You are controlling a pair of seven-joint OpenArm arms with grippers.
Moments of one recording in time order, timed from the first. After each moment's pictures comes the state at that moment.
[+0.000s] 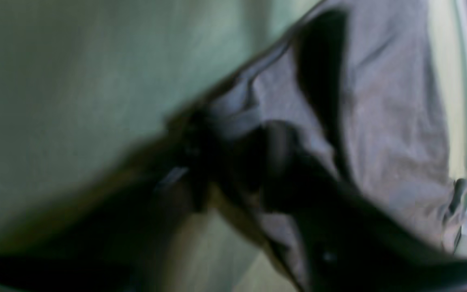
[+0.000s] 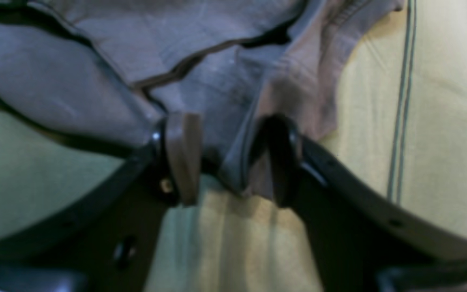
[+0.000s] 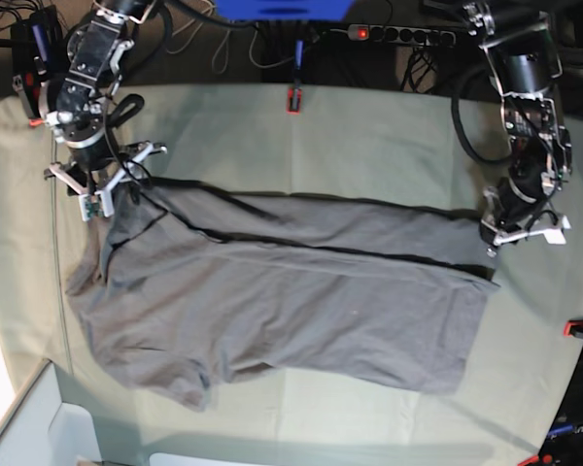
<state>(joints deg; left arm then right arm) -6.1 -11.1 -25.3 58.0 -47.3 0.1 28.9 -9.1 -9.3 36.5 86.8 -27.3 39.0 -9.8</state>
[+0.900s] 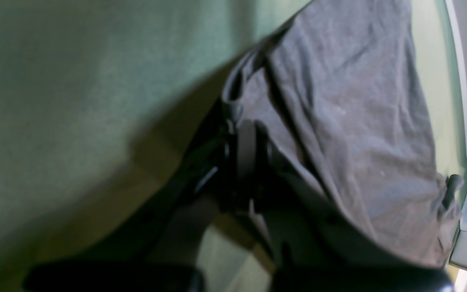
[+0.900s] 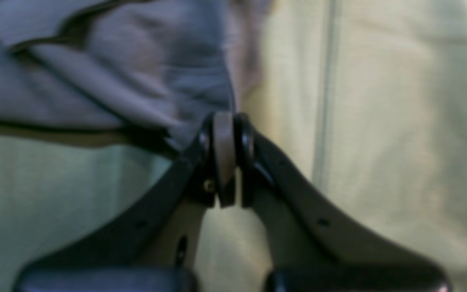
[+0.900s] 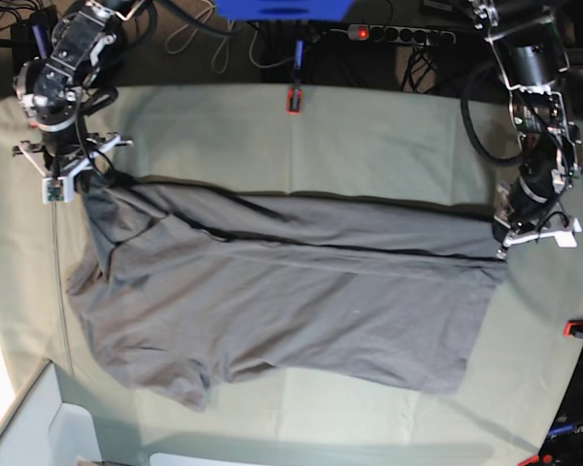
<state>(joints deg) -4.1 -12.4 -25.6 63.5 -47.7 0.2 30.6 -9.1 -9.4 45.8 89.0 -27.4 39.0 -9.8</state>
